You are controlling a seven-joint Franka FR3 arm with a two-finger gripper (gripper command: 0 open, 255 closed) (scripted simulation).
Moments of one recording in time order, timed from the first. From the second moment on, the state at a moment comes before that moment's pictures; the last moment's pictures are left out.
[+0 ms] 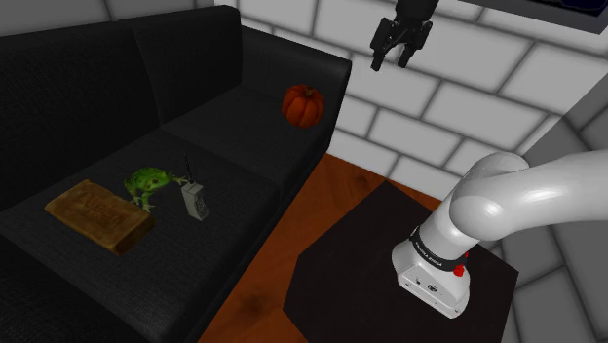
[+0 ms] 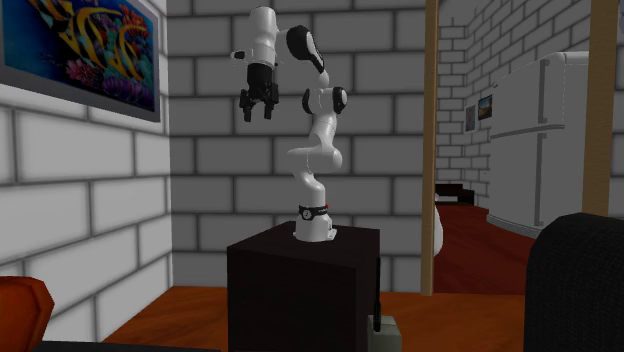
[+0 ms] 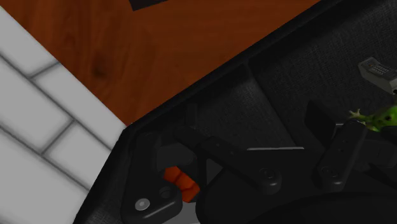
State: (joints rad) arm -0.01 -0.74 -0.07 -2.29 -0.08 1.62 0.17
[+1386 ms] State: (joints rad) arm 0.14 -0.28 0.10 -2.30 -0.03 2.07 0.24
